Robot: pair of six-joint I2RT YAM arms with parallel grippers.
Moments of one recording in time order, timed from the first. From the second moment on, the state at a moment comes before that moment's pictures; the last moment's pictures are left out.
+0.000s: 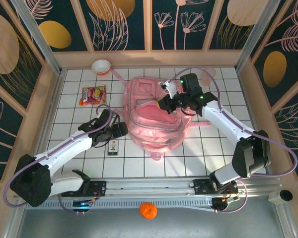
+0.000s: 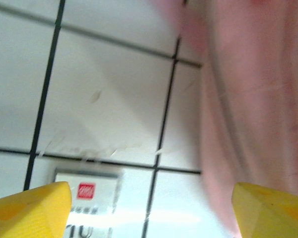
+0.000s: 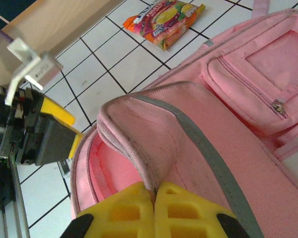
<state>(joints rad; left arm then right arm) -0.57 1.21 0.72 -0.57 -0.07 -0.84 0.47 1.49 1.21 -0.43 -0.63 -0.09</state>
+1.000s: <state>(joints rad) -0.59 1.37 0.63 -0.65 -0.14 -0.83 0.48 1.51 1.18 -0.39 -0.66 -0.11</state>
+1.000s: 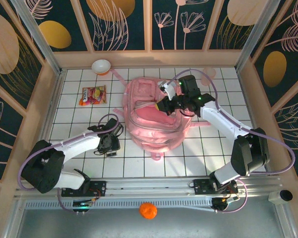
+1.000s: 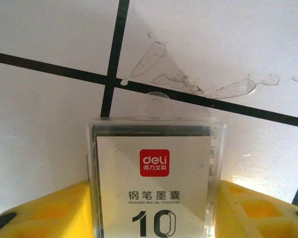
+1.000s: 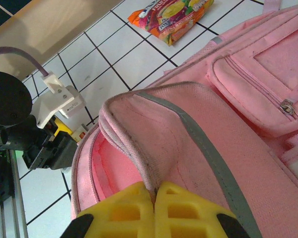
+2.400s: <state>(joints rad) -0.74 1.43 1.06 -0.31 0.03 -0.99 0.48 1.56 1.17 -0.24 -0.70 0.16</state>
